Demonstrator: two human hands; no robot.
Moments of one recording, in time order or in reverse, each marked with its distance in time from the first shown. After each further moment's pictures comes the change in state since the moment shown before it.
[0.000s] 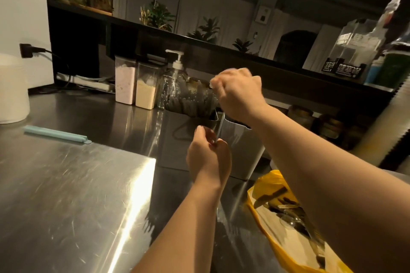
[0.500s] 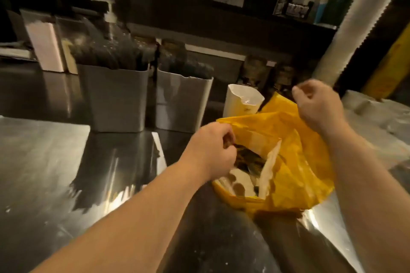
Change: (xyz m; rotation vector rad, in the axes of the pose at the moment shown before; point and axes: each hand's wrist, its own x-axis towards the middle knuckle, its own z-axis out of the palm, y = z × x) left_hand -0.100 0.004 0.044 0.374 -0.850 0.436; right_hand -0.211 0.207 -0.045 0.134 0.173 0.717
